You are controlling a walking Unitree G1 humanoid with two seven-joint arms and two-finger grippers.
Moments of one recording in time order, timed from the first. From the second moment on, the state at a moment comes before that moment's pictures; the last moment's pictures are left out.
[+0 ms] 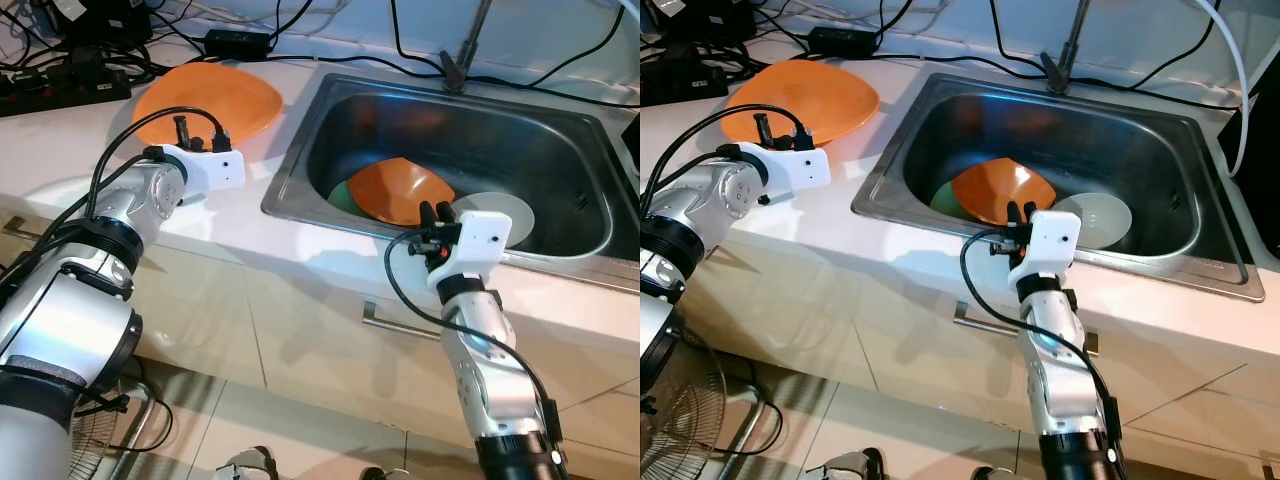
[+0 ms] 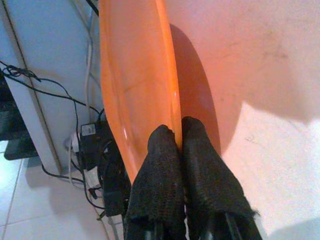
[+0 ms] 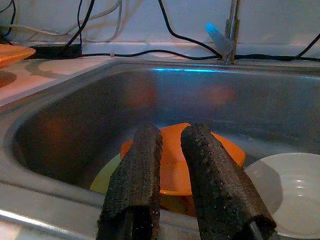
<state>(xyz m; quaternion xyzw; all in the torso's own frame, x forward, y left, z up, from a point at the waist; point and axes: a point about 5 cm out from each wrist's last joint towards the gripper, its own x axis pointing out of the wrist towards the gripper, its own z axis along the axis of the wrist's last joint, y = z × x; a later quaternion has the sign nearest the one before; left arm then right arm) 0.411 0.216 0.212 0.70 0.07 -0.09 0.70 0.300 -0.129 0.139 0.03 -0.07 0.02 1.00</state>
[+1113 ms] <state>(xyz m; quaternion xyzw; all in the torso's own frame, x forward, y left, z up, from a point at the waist) 0.365 0.106 0.195 0.63 -0.16 -0.15 0.75 0.332 -0.096 0.201 0.16 -0.13 0.09 0.98</state>
